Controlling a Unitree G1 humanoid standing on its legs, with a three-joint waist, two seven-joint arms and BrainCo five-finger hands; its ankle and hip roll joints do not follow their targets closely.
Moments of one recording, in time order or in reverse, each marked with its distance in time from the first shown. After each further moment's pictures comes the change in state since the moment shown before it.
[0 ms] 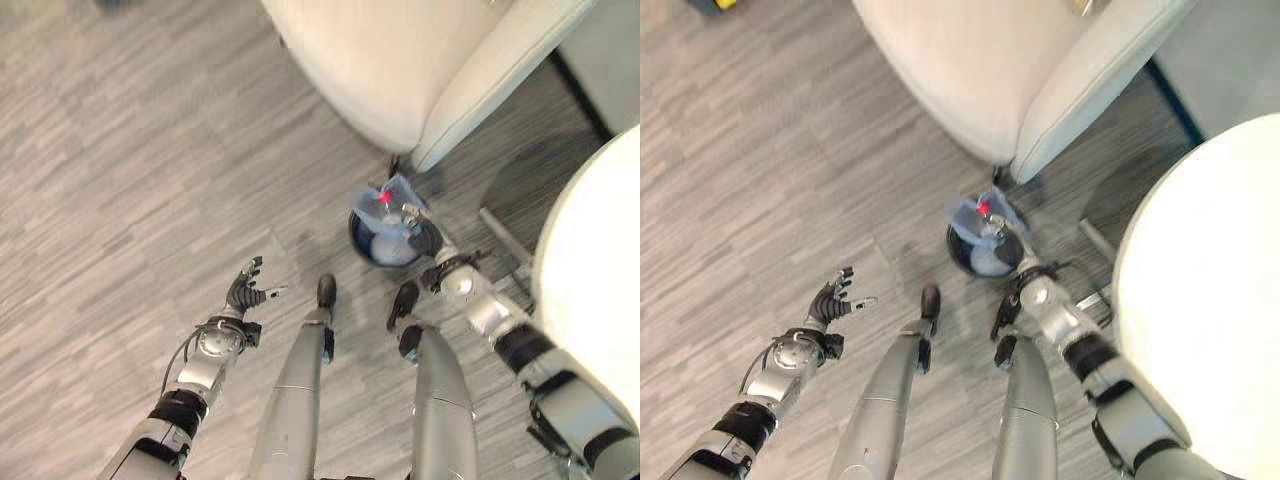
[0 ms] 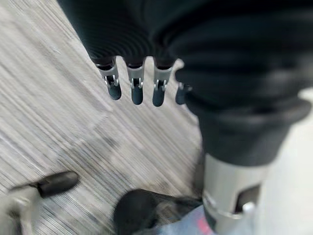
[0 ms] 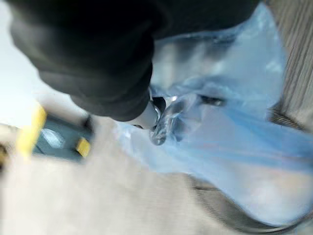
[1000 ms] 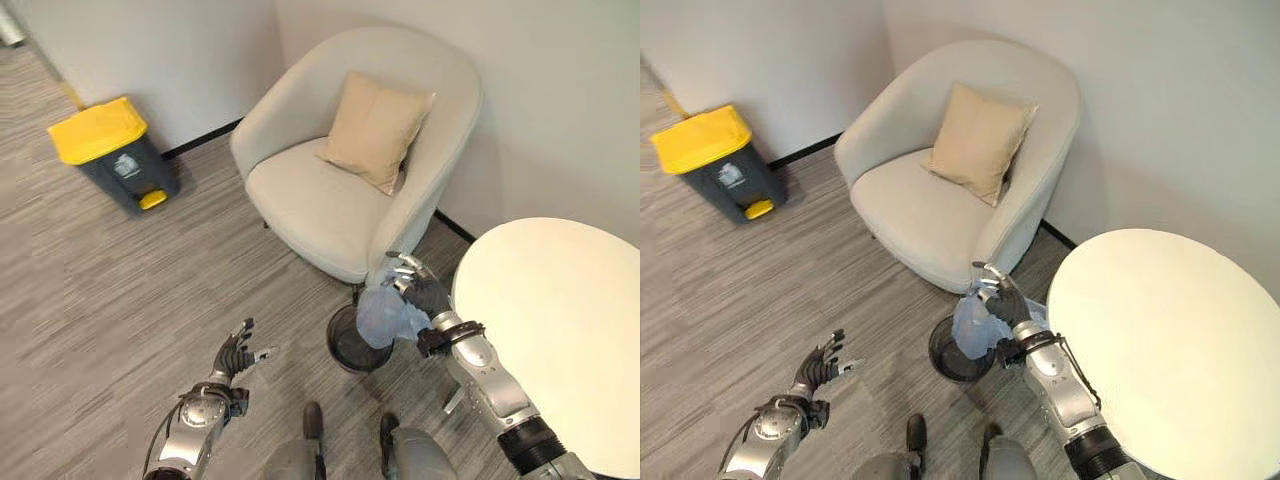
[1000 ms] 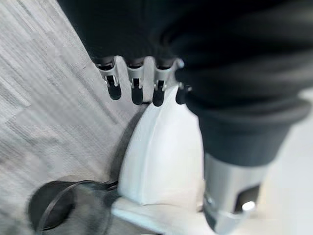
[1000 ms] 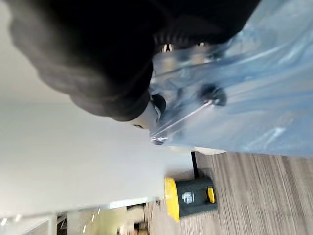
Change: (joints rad) left arm 0.329 -0.020 0.127 -0.266 0.069 0.018 -0.088; right arm 0.353 0.061 -0.170 -0.323 0.371 -0.062 0.202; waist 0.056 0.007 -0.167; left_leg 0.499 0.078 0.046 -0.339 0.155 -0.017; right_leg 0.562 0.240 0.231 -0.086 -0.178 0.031
